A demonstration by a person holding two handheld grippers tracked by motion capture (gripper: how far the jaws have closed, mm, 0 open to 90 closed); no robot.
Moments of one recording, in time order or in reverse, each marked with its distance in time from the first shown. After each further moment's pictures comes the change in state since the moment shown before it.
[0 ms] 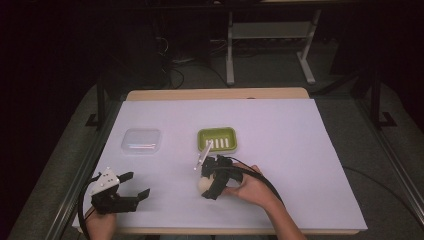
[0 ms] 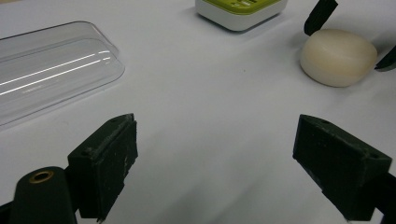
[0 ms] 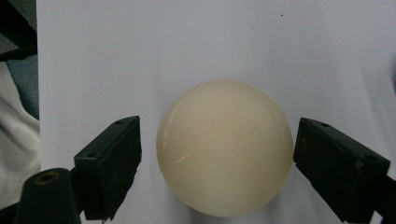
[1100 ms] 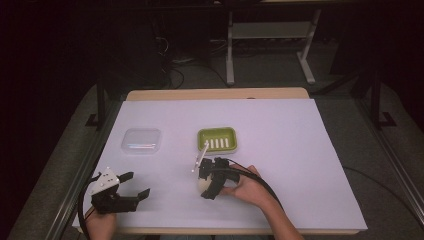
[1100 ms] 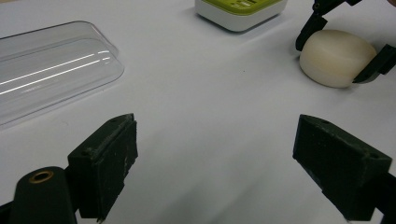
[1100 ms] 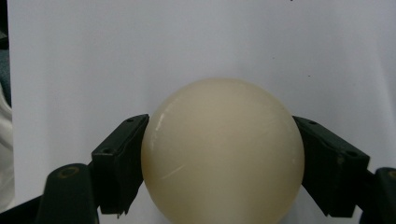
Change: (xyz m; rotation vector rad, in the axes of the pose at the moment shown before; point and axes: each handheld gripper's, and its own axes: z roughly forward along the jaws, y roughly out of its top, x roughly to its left) left arm 0.000 0.000 0.000 -0.004 -0.004 -0.004; right arm -0.003 0.002 0.015 0.043 -0.004 -0.012
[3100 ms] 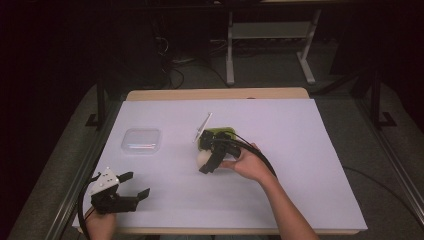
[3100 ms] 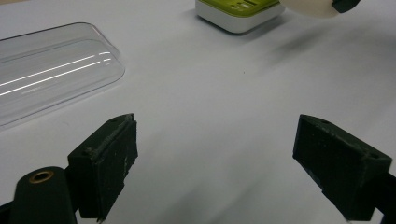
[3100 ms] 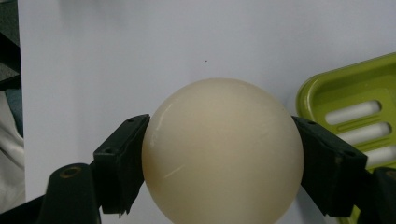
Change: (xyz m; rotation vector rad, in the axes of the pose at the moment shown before) left arm 0.000 0.000 0.000 -0.007 -0.002 -0.002; right arm -0.047 0.025 -0.049 -0.057 0.006 0.059
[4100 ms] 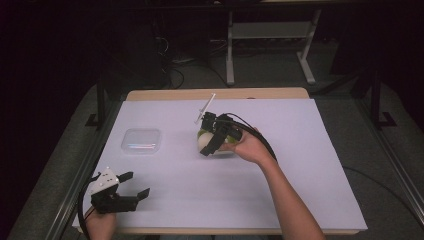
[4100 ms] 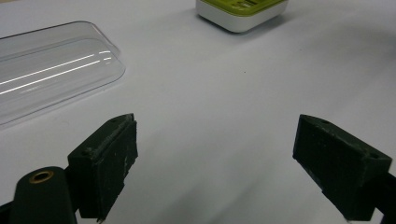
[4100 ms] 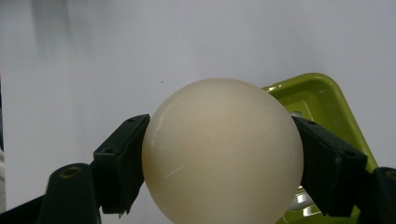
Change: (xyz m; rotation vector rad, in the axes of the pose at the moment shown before) left arm 0.002 0.000 0.000 0.014 0.001 0.004; right arm -0.035 0.016 -0.026 -0.025 -0.039 0.032
